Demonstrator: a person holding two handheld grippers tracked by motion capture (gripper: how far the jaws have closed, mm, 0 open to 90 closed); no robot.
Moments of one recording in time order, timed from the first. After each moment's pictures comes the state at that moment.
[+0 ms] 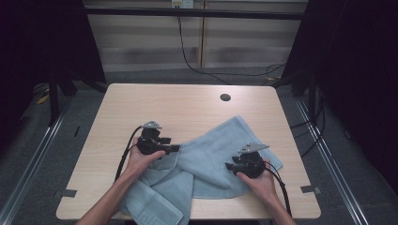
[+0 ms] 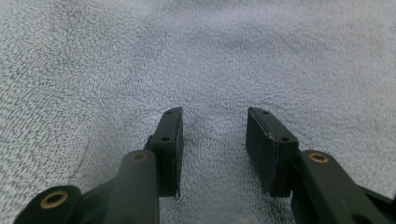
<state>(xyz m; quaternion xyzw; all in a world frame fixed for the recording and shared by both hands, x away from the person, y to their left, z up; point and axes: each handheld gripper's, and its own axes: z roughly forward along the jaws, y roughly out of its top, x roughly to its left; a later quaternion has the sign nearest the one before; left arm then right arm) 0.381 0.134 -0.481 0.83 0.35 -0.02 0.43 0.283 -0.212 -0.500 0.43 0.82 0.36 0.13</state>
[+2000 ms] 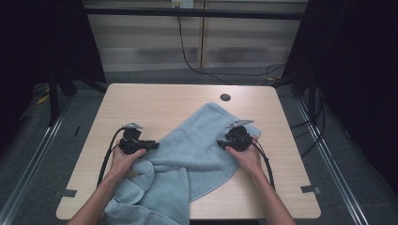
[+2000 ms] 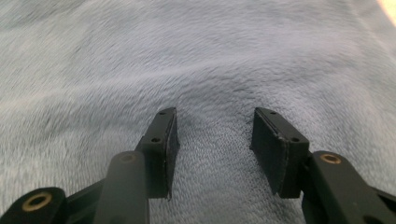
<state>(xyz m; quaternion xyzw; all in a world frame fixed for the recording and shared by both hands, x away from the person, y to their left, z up) 0.389 0.206 -0.503 0.81 0.41 0.00 0.41 0.380 -0.192 -0.504 0.46 0.81 0.34 0.15</state>
